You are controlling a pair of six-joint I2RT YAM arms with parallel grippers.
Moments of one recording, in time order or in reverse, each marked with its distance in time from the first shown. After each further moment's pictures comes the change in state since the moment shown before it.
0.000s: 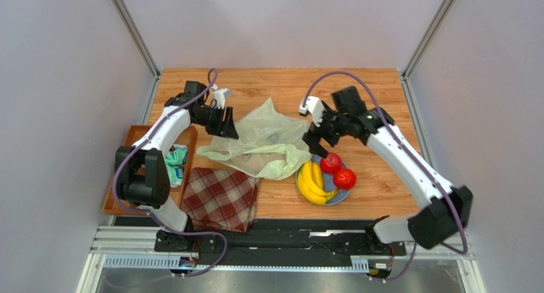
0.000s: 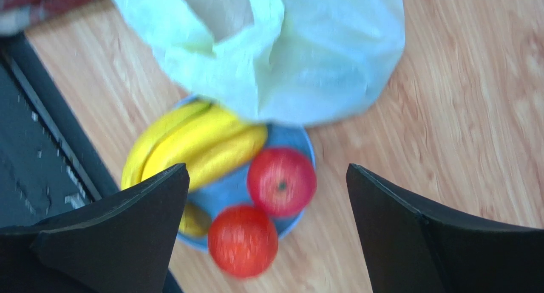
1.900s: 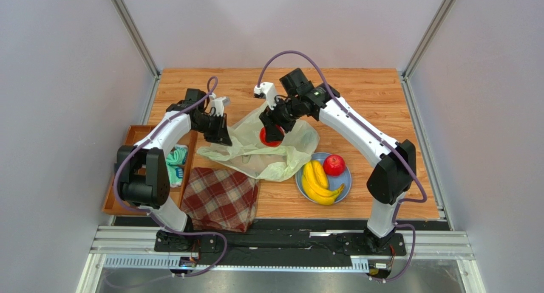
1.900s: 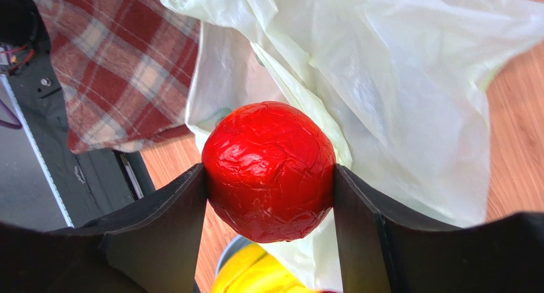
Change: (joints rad) left arm 0.010 -0.005 -0.067 0.024 -0.055 -0.015; right arm 0.235 0.556 0.523 0.027 -0.094 0.315
